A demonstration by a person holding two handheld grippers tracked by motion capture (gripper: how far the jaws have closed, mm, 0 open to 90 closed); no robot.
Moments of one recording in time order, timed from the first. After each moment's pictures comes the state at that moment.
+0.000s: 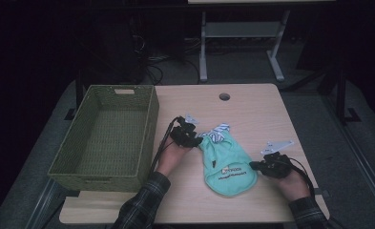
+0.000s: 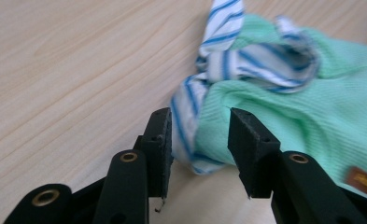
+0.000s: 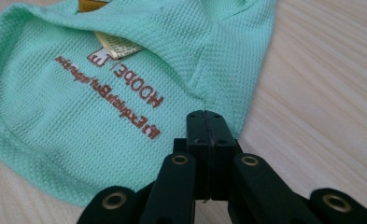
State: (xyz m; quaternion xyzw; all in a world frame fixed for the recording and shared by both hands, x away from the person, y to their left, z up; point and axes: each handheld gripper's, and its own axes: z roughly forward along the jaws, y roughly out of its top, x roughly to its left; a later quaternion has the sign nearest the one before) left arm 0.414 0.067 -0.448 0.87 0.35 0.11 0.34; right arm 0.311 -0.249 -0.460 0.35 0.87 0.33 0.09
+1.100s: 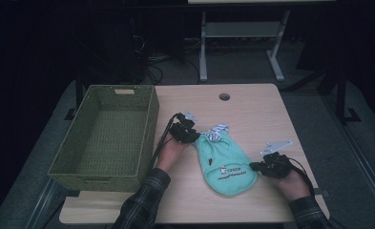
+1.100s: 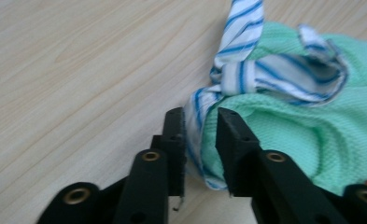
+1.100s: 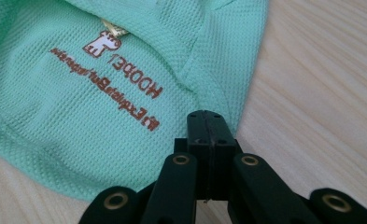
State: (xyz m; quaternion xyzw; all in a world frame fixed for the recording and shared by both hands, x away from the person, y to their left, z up) left arm 0.423 0.070 -0.440 0.87 0.34 0.13 0.34; right arm 0.313 -0.249 -0.462 0.35 0.87 0.33 0.08
